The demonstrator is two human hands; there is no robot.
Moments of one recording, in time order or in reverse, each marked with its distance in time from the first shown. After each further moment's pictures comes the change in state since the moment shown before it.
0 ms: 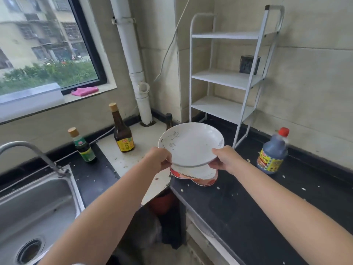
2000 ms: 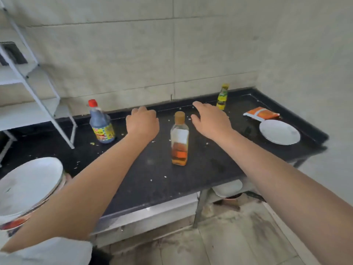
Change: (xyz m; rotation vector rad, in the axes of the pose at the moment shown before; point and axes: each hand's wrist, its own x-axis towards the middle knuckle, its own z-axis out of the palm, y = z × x) left_hand -0.211 -0.065 0.240 1.297 -0.493 1.513; right_hand -0.277 0.121 -0.191 -1.055 1.083 0.090
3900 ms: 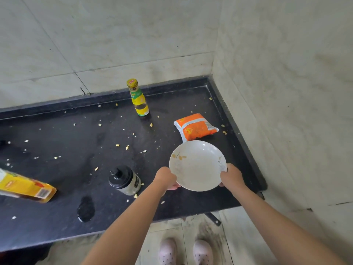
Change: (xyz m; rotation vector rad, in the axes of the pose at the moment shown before) left_hand 0.131 0.495 0.265 -0.836 -0.747 -0.743; right_hand 0.058 0.586 0.130 0.695 -0.463 0.762
